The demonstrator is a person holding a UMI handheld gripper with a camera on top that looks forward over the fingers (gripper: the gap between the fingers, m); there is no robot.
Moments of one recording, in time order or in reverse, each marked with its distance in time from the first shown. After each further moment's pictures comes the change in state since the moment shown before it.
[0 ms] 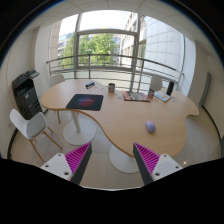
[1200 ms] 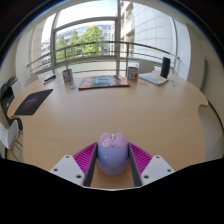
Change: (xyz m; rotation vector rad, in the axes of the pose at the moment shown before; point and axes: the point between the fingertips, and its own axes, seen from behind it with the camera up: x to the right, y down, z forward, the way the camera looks) arm 0.257 0.013 0.363 -0.054 0.036 0.098
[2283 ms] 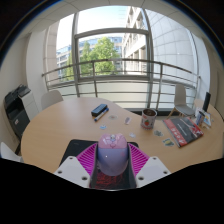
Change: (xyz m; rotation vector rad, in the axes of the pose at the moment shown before) arm -0.461 -0.254 0.091 0.169 -0.134 -0.020
